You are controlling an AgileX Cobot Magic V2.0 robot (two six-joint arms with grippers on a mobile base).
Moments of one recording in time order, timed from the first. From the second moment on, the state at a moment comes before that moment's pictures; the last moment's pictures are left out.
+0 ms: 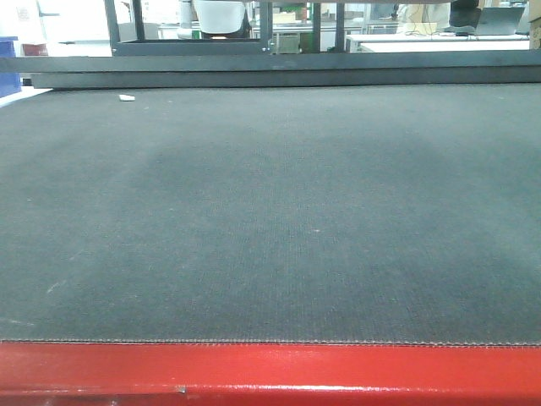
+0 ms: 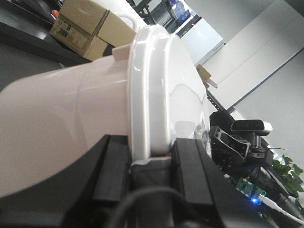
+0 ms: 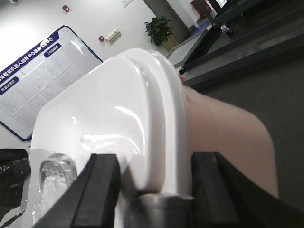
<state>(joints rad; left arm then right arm) -0.05 1.59 -1.54 -1.64 1.06 0.85 -0.23 1.39 -1.33 1.58 0.95 -0.82</state>
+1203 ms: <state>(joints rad) -0.05 1.59 -1.54 -1.64 1.05 0.85 -0.23 1.39 -1.33 1.58 0.95 -0.82</state>
